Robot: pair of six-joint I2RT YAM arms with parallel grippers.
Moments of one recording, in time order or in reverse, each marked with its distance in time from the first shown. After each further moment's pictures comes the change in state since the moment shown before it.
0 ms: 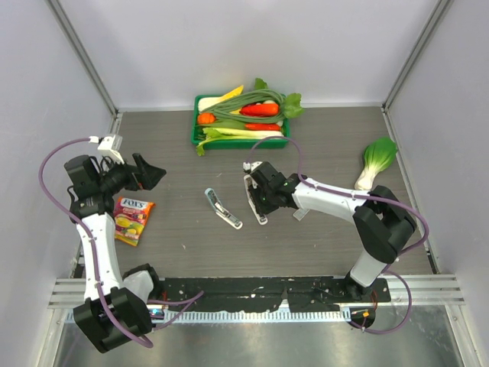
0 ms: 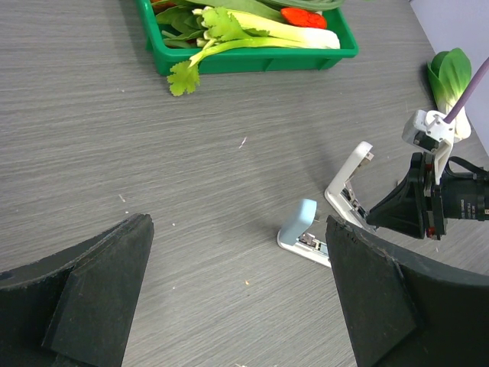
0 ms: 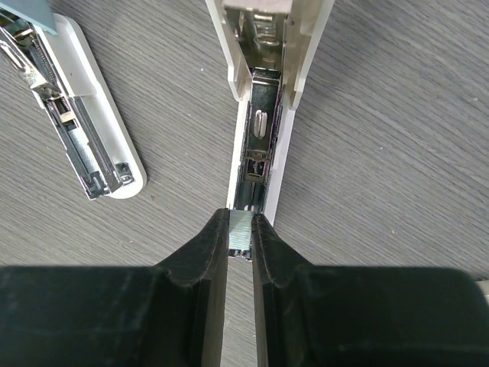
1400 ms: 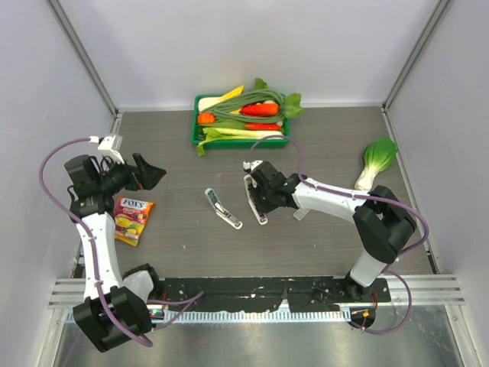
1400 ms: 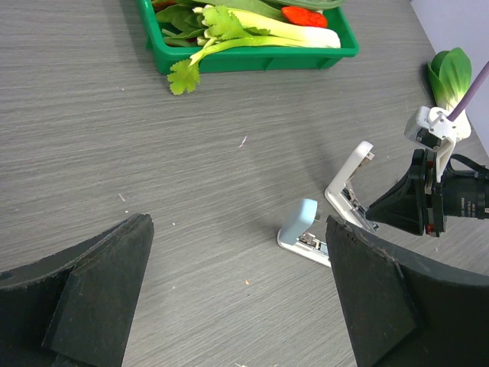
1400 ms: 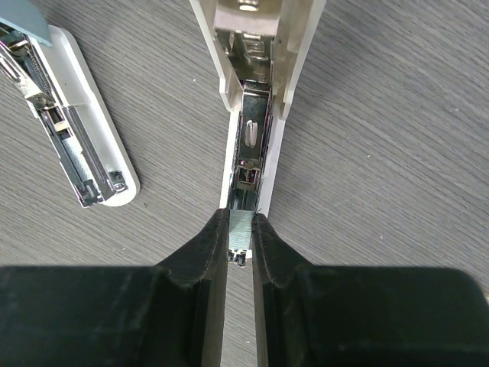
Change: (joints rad) left arm 0.000 0.006 0.000 0.000 0.000 0.001; right arm -0.001 0.000 0.000 0.015 0.026 -0.018
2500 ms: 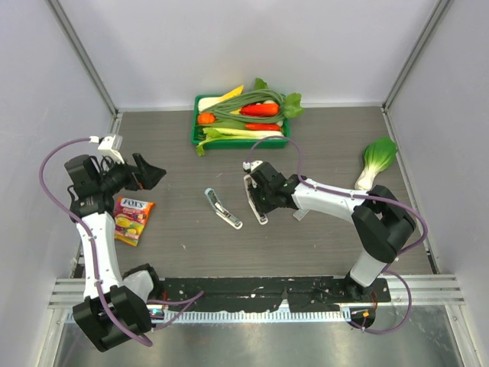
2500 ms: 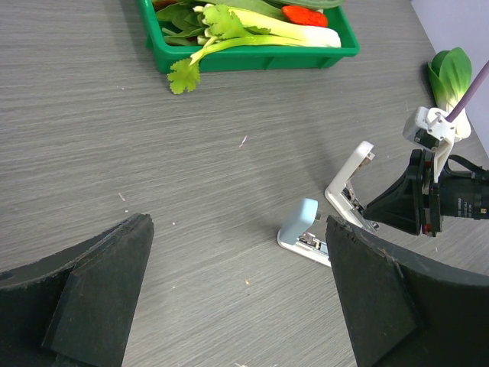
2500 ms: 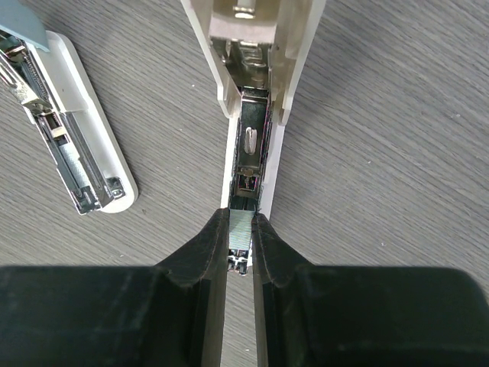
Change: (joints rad) left arm 0.000 0.005 0.000 0.000 0.000 0.000; right arm 0.000 0.005 -0.012 0.029 0.004 -0.002
